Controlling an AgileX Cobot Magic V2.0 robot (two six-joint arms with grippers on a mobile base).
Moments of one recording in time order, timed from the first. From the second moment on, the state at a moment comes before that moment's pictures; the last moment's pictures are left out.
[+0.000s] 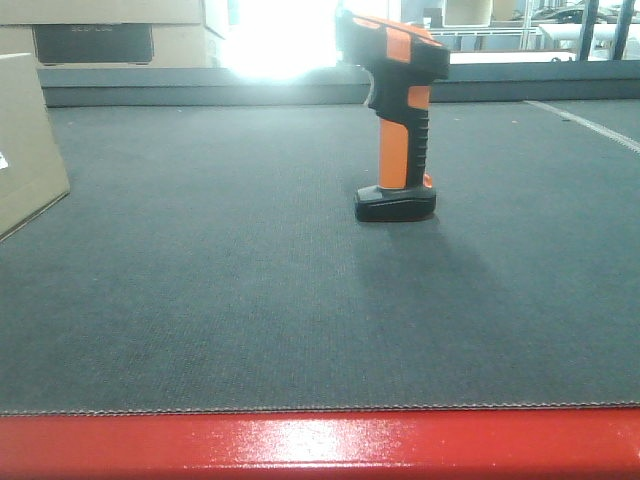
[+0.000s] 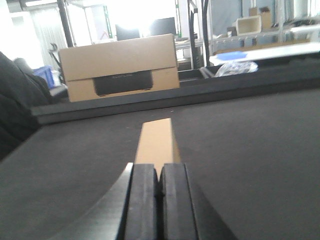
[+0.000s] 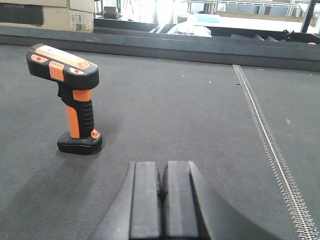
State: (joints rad) left arm 0.05 0.18 -0.32 -0.07 0.16 0.28; right arm -0.02 0.16 -0.31 0.22 0.35 -0.22
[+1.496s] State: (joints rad) left arm 0.05 0.01 0.00 0.09 -0.01 -0.06; right arm -0.02 0.16 -0.31 0.22 0.35 -0.22
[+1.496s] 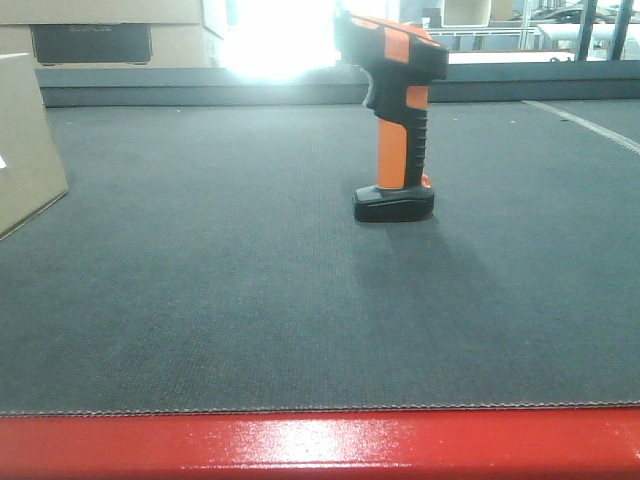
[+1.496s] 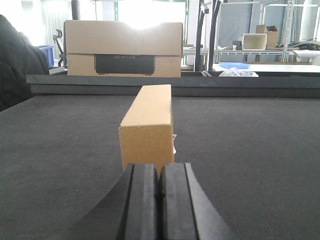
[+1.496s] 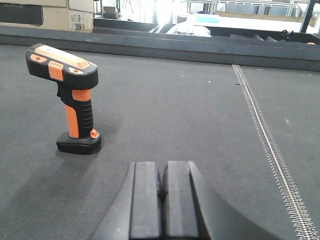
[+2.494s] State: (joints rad) left arm 0.05 0.01 0.00 0.09 -0.01 -0.06; right arm -0.05 0.00 0.00 0.14 0.09 -0.08
